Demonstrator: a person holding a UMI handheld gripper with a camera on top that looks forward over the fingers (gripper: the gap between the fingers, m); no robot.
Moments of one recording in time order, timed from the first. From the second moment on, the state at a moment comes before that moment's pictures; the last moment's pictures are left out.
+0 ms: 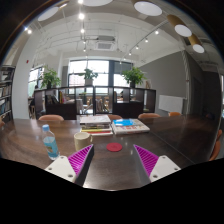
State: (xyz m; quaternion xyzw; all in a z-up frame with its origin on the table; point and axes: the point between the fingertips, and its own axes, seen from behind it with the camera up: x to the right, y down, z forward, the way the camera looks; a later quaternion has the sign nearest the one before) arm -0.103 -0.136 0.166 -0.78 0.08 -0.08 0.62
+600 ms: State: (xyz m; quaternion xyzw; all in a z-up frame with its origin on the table) arm -0.336 -0.058 0.113 -0.76 -0.04 0.03 0.65
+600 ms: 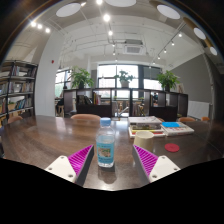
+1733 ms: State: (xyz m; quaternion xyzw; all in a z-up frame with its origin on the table) arm -0.376 0.072 0.113 -0.75 0.05 0.16 0.64
